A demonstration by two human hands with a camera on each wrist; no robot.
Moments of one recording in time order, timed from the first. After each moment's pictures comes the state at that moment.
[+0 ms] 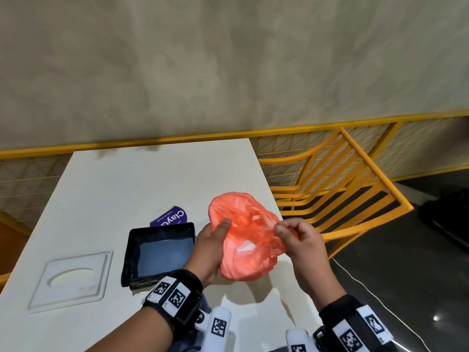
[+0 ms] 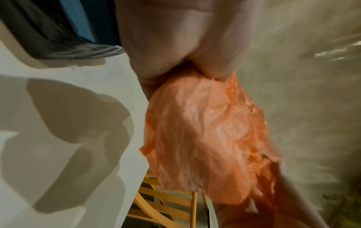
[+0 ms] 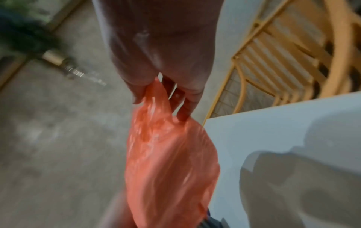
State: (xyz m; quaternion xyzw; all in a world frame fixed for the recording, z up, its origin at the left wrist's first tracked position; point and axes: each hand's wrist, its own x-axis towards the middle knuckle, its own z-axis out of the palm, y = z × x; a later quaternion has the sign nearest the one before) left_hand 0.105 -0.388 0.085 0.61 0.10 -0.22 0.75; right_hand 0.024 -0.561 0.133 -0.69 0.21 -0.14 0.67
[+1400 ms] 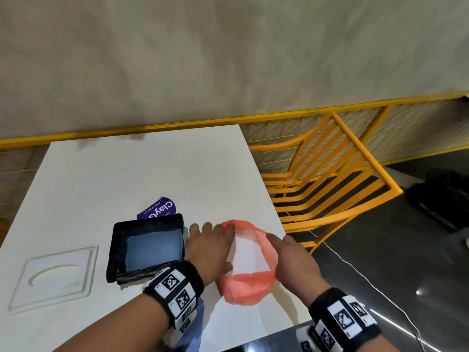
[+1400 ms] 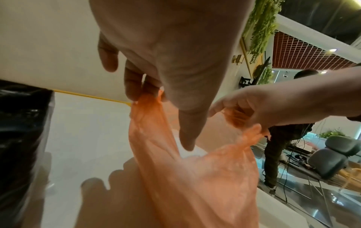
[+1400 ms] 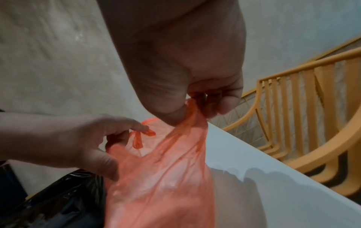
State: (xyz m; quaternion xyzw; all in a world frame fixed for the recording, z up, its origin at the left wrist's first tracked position) left_hand 0.095 -0.392 0.060 0.94 -0.32 -0.07 -0.08; right_hand 0.007 -0.584 0.061 -0.98 0.13 0.12 0.13
